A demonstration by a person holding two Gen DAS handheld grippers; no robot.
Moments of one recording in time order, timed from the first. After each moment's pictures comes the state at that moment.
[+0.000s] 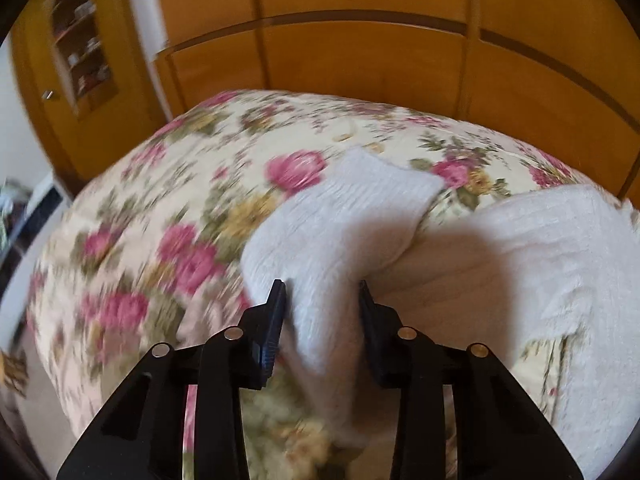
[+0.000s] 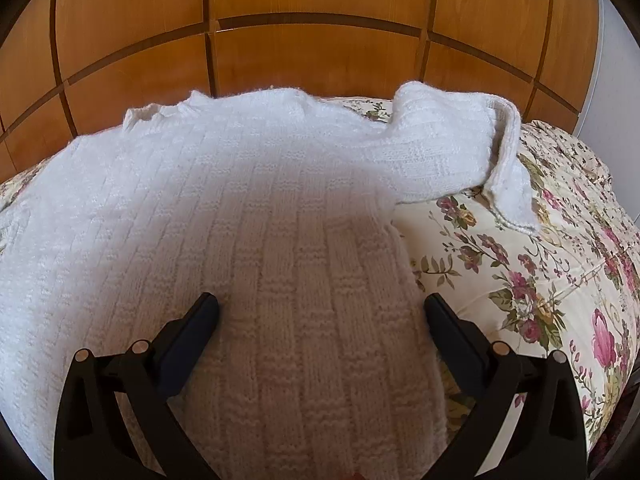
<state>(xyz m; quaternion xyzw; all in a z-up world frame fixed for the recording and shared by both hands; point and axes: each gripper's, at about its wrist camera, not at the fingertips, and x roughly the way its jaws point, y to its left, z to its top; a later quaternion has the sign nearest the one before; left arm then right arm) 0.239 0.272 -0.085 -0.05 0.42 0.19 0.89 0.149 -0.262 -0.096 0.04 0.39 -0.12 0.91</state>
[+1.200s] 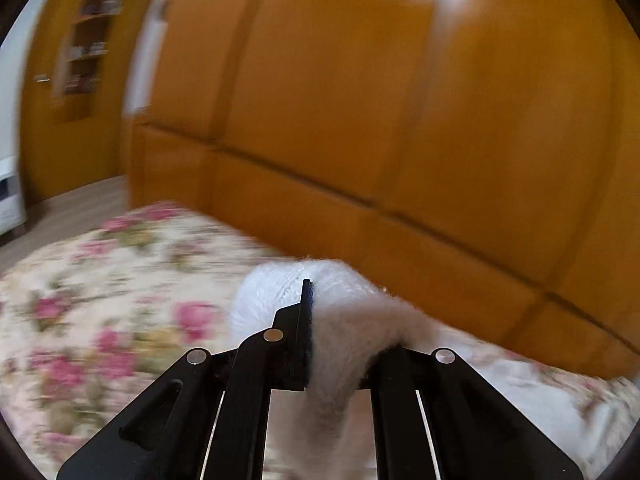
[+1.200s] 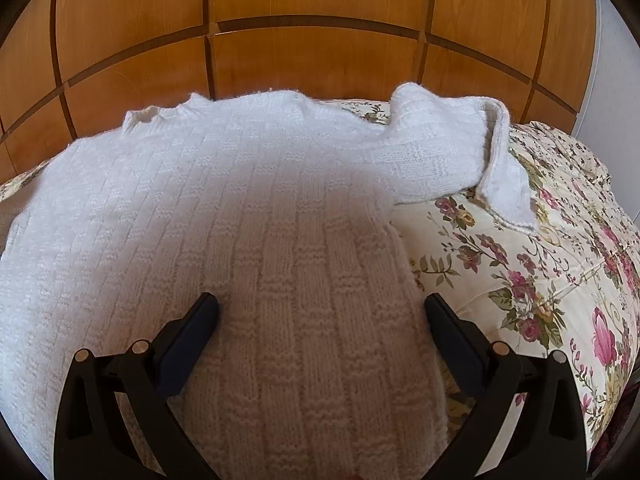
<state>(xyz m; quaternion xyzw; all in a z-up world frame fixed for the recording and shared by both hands) 0.257 0.215 0.046 -0.16 0.21 0.07 0.96 0.148 -0.264 -0.099 0.04 0.39 -0.12 0.91</state>
